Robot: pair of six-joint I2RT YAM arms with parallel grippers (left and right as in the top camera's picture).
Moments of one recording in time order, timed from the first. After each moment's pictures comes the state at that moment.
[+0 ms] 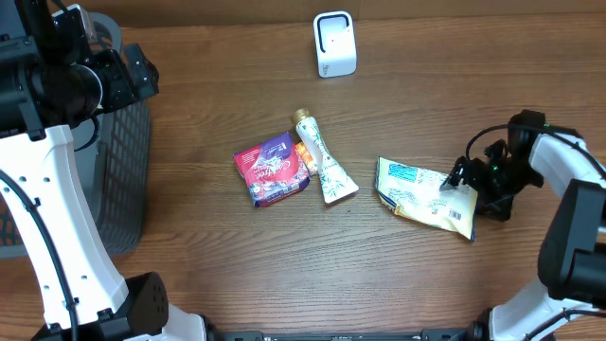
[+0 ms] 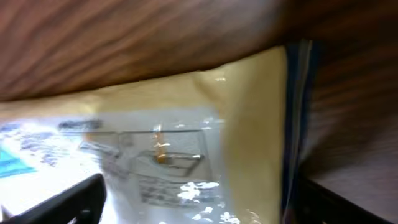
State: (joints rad) left arm 0.24 1.71 2.29 -1.55 0.13 -0.18; right arm -0.22 1.86 1.11 -0.95 -0.37 0.26
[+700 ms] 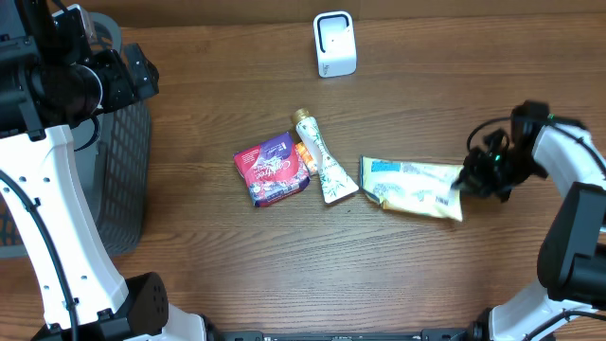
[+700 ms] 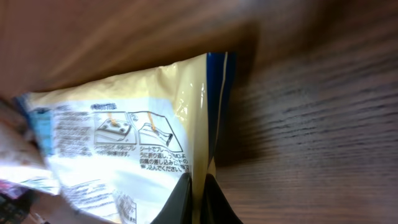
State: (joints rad) left arm 0.24 1.71 2.29 -1.55 0.13 -0.18; right arm -0.21 1.85 1.23 -1.05 -0.45 0.25
